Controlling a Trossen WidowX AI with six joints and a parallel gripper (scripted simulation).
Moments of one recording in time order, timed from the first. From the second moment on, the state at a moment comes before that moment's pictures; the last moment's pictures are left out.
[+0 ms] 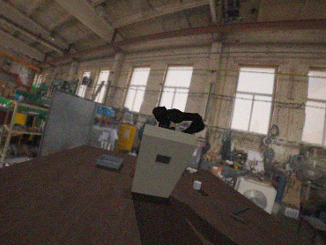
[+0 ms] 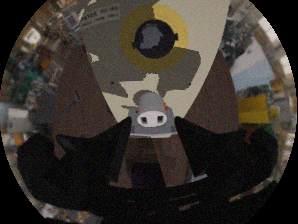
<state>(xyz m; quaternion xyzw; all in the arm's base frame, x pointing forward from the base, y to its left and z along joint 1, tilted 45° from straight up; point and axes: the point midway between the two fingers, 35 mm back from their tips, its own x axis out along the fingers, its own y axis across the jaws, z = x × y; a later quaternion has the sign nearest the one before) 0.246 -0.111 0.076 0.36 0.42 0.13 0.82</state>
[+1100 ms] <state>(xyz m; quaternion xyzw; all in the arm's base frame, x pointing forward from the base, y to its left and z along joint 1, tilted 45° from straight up) 0.259 -0.099 0.064 0.36 0.42 0.13 0.82</state>
